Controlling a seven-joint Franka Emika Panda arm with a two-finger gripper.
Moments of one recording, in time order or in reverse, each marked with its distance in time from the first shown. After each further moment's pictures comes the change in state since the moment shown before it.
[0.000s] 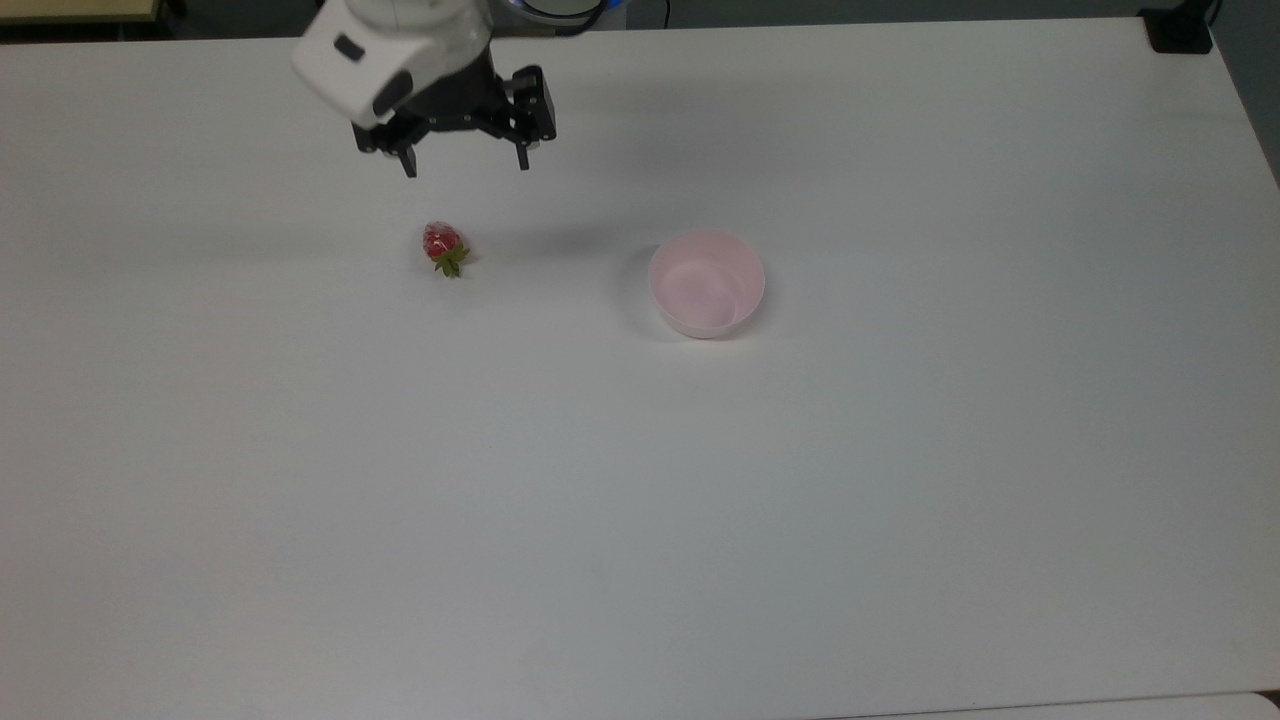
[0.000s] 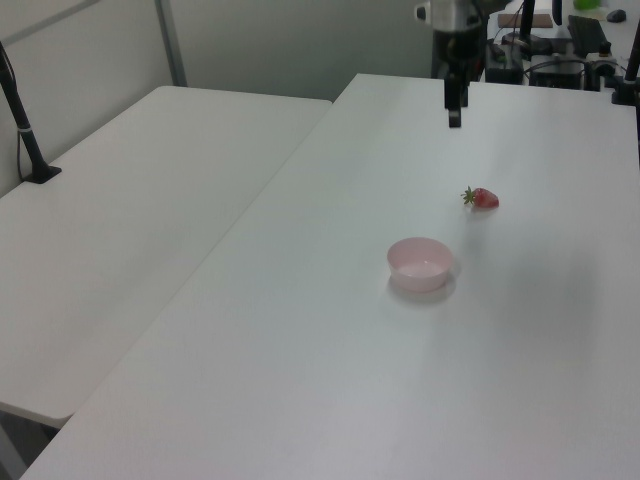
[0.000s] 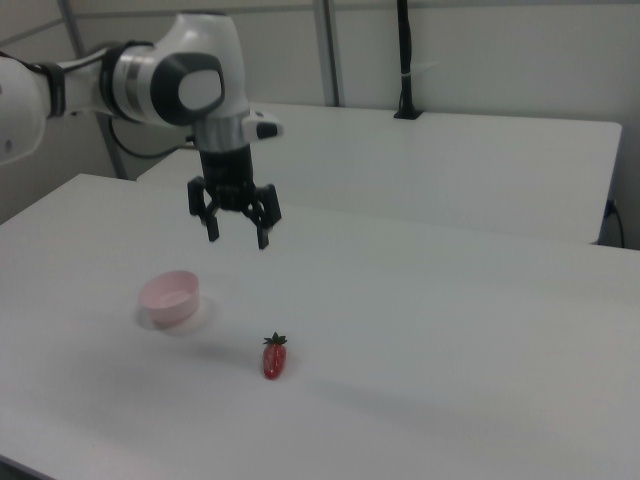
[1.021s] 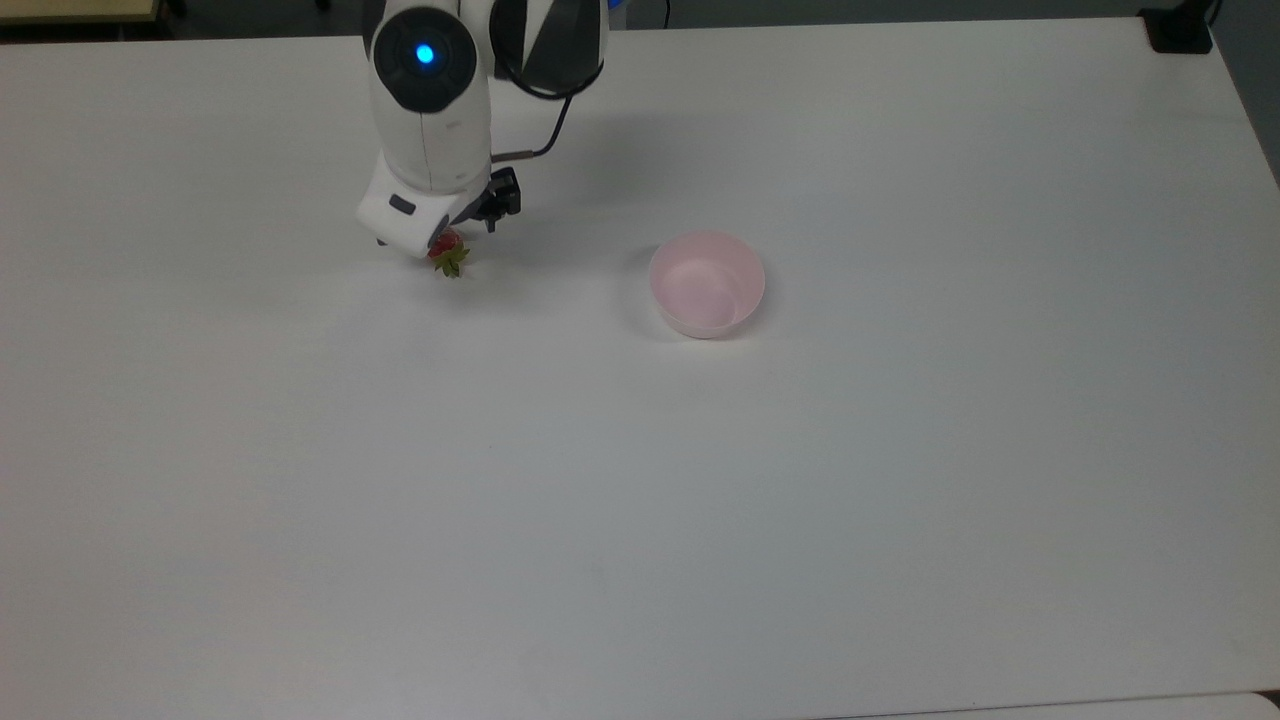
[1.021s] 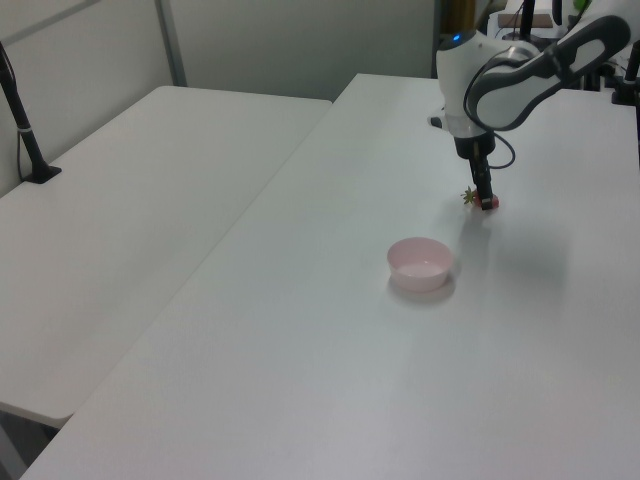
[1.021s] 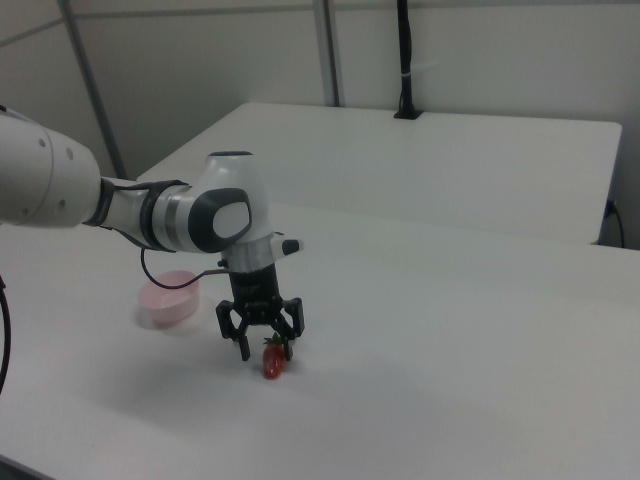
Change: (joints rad) arm -0.020 0.089 -0.013 -0.368 -0.149 0.364 -0.176
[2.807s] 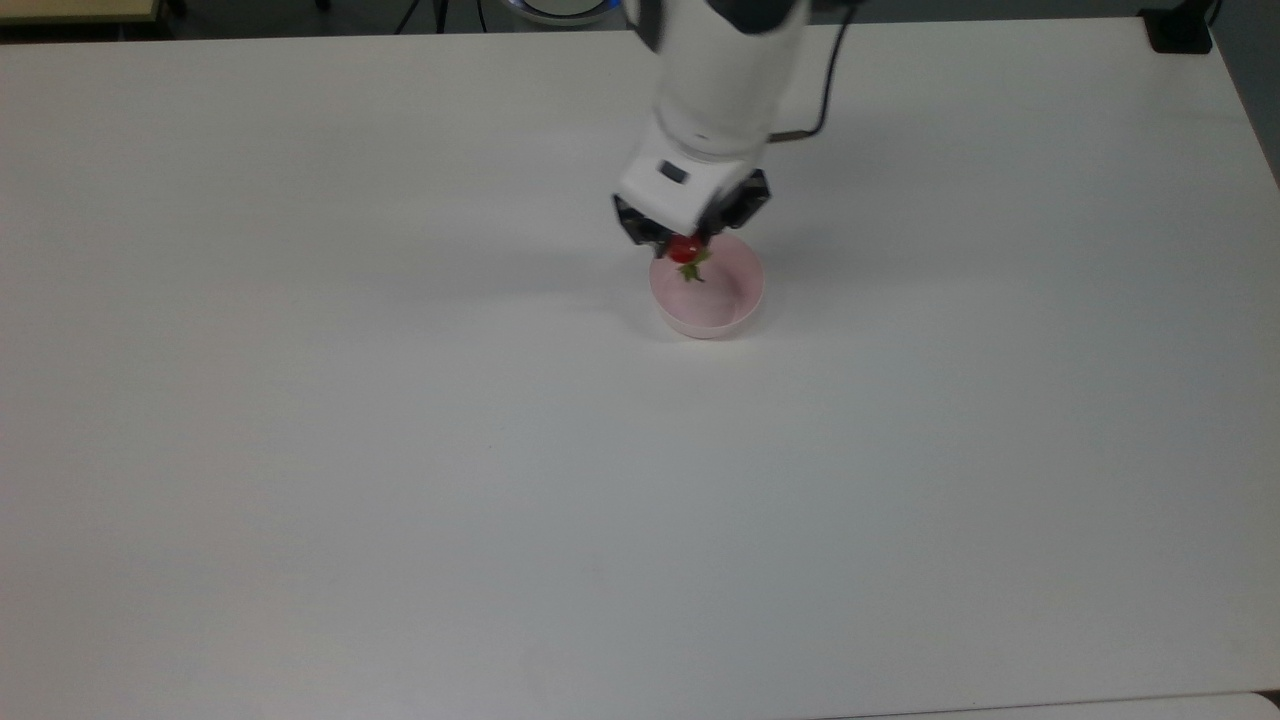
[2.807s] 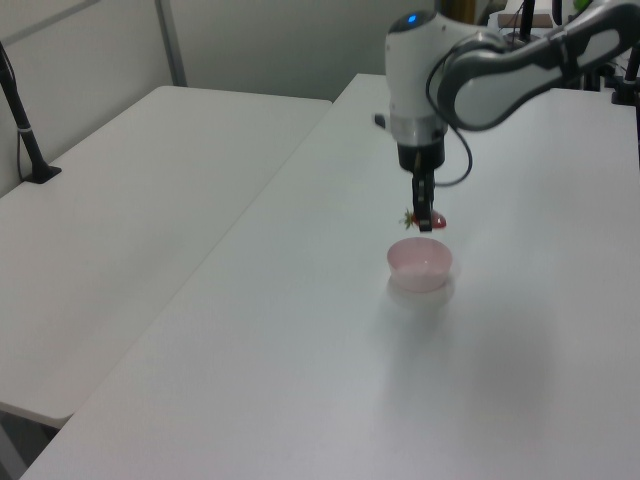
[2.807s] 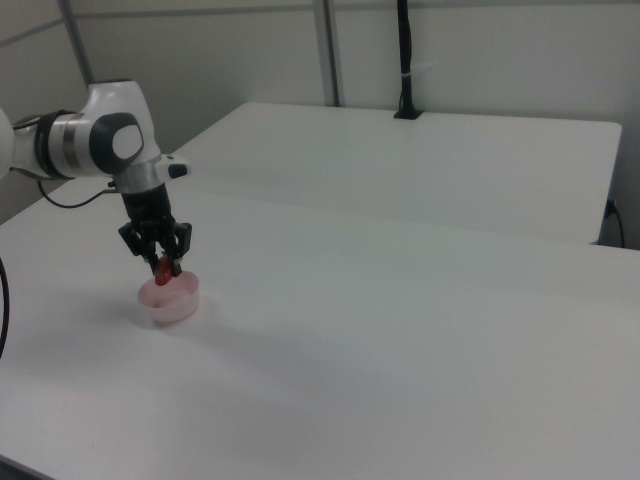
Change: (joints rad) arm 0.358 0.037 0.011 0.269 0.139 -0.141 0.397
